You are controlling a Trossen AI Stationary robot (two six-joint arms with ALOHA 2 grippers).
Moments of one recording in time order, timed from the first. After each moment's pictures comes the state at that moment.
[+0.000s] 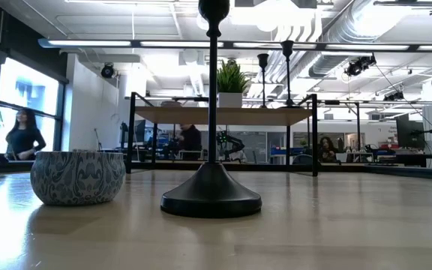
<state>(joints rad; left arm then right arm) -0.16 1.49 1.80 -1.02 0.04 -0.14 0.82 1.72 0.98 -0.76 -0.09 1.91</state>
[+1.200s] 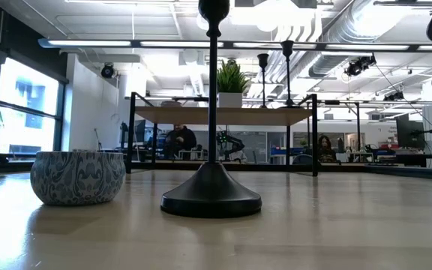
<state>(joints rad) -0.16 1.49 1.80 -1.02 0.04 -0.14 0.79 1.72 0.98 -0.82 -0.18 1.89</state>
